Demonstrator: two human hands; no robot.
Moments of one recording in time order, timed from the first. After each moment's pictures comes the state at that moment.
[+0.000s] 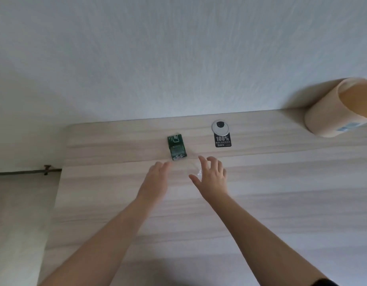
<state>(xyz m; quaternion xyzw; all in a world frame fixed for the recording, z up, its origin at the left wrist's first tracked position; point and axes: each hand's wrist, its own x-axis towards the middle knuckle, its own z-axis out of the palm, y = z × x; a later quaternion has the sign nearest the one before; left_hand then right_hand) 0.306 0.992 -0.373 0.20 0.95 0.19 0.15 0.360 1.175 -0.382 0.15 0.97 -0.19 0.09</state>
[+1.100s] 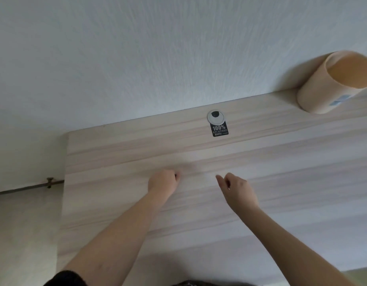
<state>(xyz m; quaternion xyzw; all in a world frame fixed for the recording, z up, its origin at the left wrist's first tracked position) 0.306 1.008 -0.404 0.18 0.95 0.01 0.23 0.441 1.203 -0.366 0.26 0.91 -0.32 0.07</state>
